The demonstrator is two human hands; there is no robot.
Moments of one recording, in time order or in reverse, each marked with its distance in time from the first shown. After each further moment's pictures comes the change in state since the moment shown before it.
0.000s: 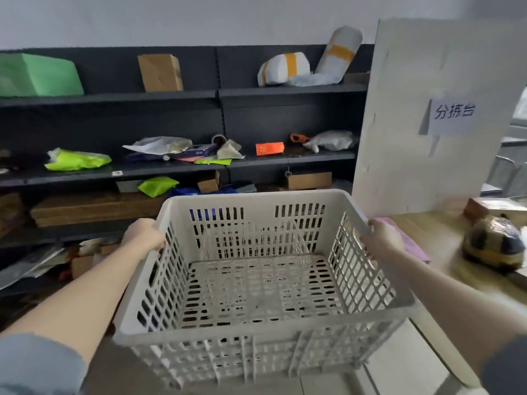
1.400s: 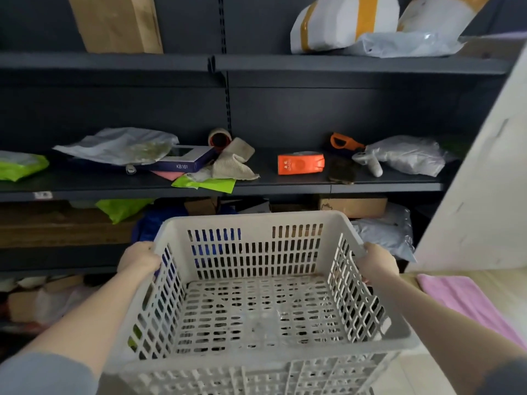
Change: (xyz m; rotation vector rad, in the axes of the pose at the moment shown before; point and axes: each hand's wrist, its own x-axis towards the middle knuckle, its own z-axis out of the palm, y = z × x) left_hand 0.403 0.084 0.140 -0.059 -0.068 -0.157; right_hand 0.384 -0.124 0.236 -0.158 -0.202 0.070
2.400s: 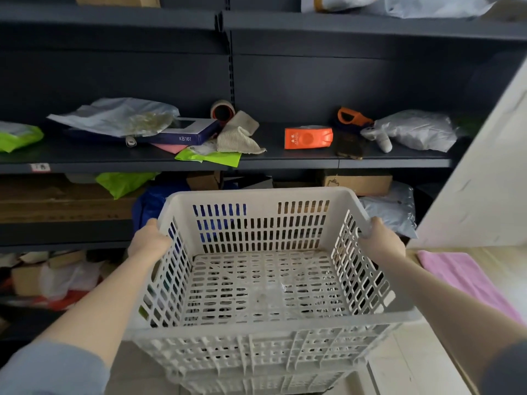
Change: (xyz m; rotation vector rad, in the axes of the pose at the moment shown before) left_hand 0.008 -0.024 0.024 0.060 -0.003 0.019; right_hand -0.015 0.002 0.014 -0.114 0.039 -0.057
